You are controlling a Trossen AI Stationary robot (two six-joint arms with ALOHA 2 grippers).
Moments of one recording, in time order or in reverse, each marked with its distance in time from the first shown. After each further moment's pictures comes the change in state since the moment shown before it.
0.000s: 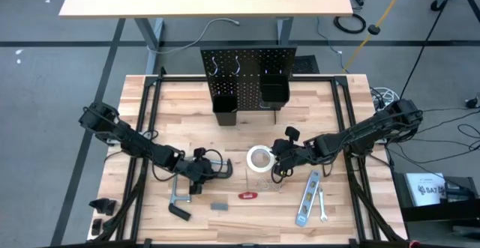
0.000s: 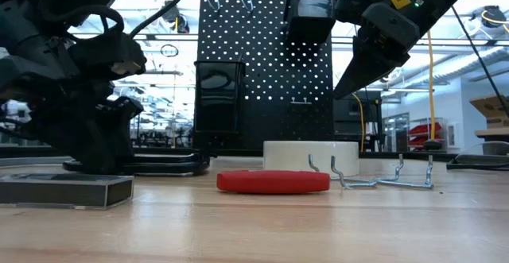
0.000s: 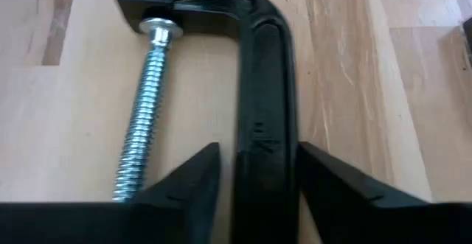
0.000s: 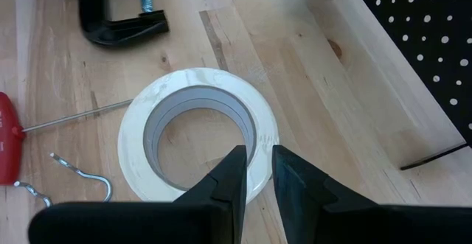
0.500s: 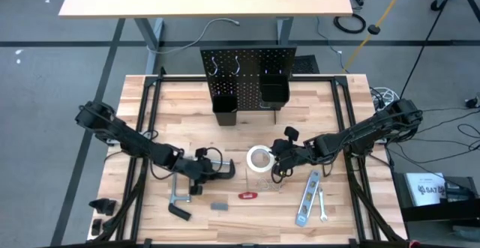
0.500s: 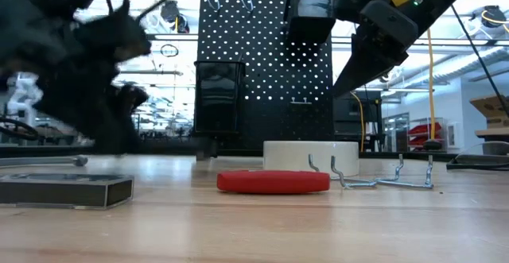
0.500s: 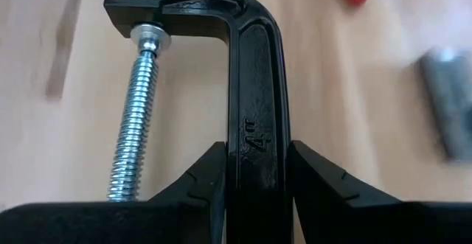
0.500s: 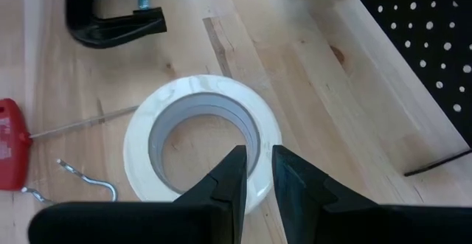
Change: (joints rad) left arm 0.003 -0.087 0.043 -0.016 0.025 0.019; right arm 0.000 0.000 0.000 0.023 -0.001 -0.009
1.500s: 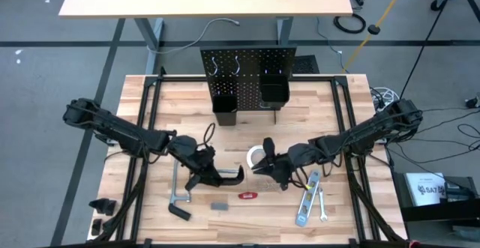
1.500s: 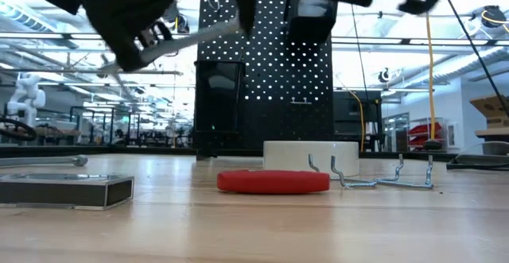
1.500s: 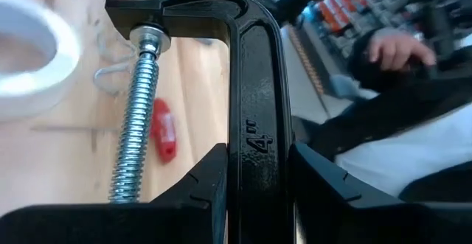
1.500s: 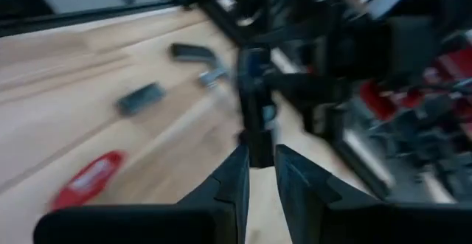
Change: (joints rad) left arm 0.164 -0.187 0.069 0.193 0.526 -0.243; right arm 0.024 0.000 0.000 0.572 -0.358 -1.127
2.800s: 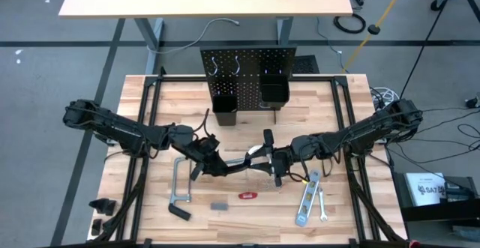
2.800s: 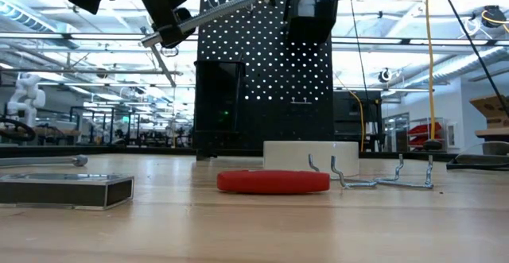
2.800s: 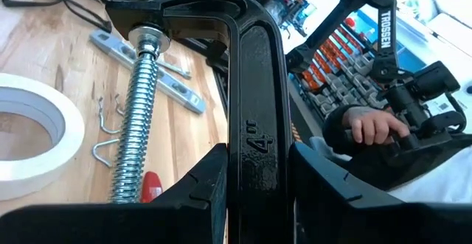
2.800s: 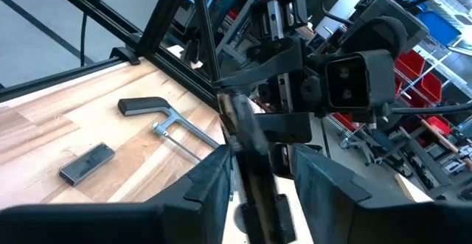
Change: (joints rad) left arm 0.085 0.001 0.013 0.195 0.017 -0.096; right arm -0.047 0.000 0.000 0.191 -0.014 0.102
